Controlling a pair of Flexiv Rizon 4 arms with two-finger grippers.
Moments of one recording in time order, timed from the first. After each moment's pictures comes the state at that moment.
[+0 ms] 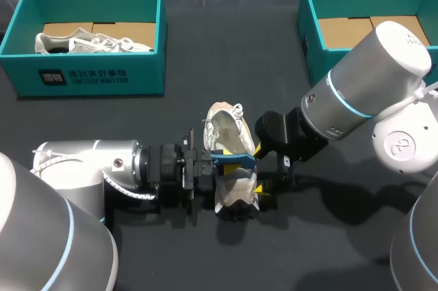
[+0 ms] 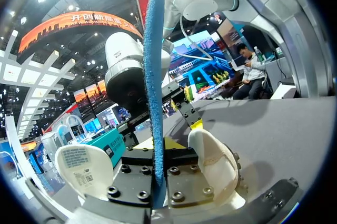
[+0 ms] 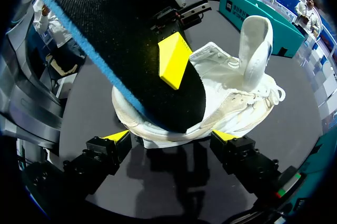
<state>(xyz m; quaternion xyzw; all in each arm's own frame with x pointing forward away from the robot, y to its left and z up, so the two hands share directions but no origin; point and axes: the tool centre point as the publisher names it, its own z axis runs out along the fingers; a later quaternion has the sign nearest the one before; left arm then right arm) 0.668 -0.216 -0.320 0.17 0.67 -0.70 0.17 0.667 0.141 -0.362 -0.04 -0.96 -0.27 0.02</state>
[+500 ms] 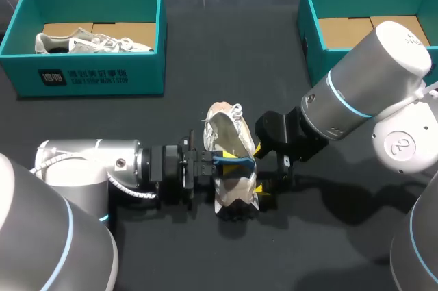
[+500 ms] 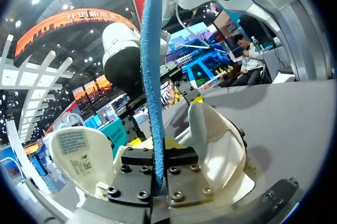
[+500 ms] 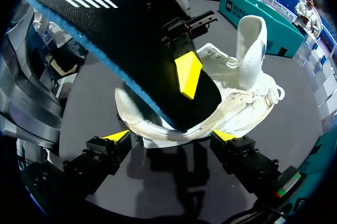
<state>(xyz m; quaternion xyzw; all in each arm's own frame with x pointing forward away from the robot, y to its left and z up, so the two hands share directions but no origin) 0.683 -0.214 -0.343 0.18 0.69 -0.67 0.19 0.667 0.141 -0.362 -0.04 -0.96 -0.27 0.02</state>
